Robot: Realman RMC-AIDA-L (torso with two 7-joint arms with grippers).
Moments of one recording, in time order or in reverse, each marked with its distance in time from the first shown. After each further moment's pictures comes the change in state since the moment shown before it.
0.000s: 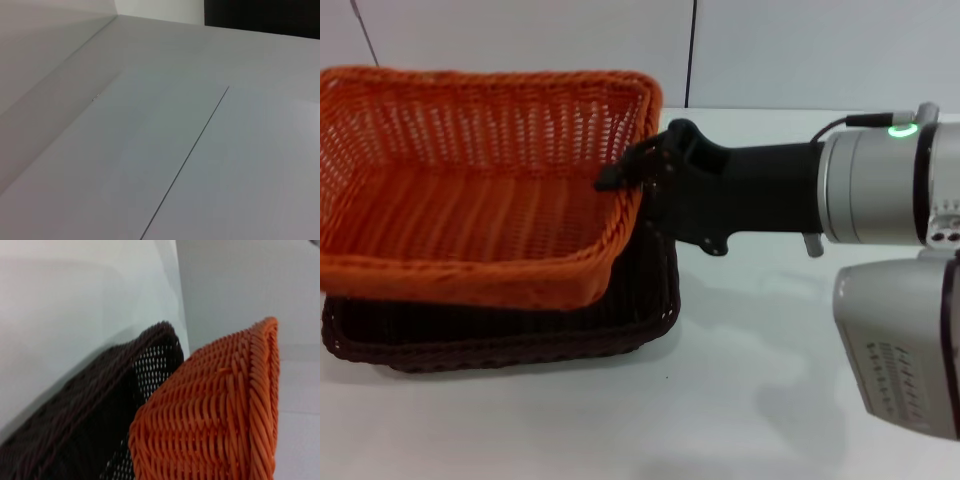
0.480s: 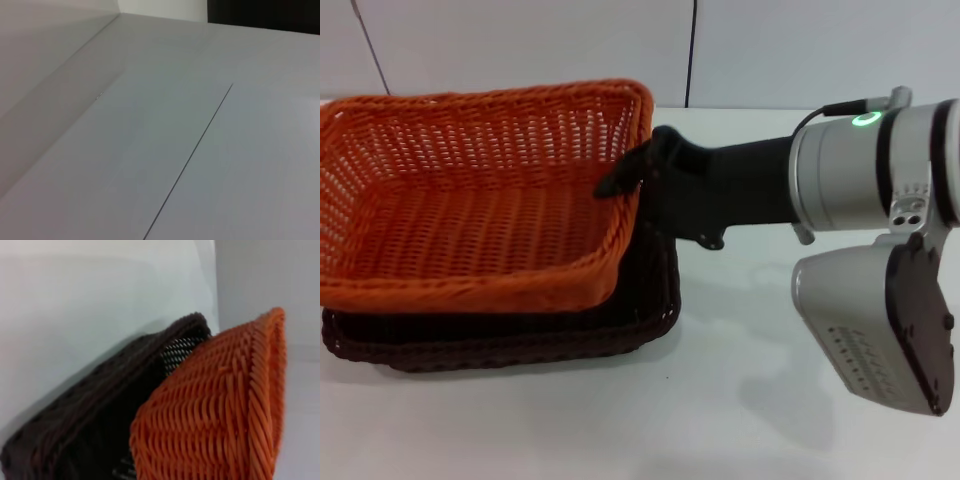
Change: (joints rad) left arm -0.010 0.001 -0.004 -0.002 0.000 0.023 0.012; right arm 0.100 0.003 -0.011 -0.016 -0.145 0.053 0.079
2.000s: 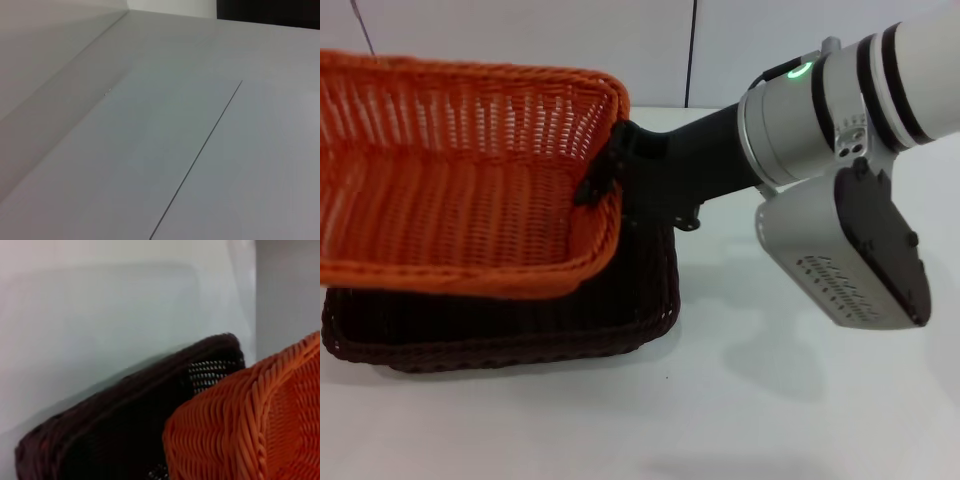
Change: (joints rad) left arm -0.020 -0.001 -0.011 0.000 -0.001 0.033 0.003; right arm 0.294 -0.002 0.133 -0.282 0.037 0.151 -0.114
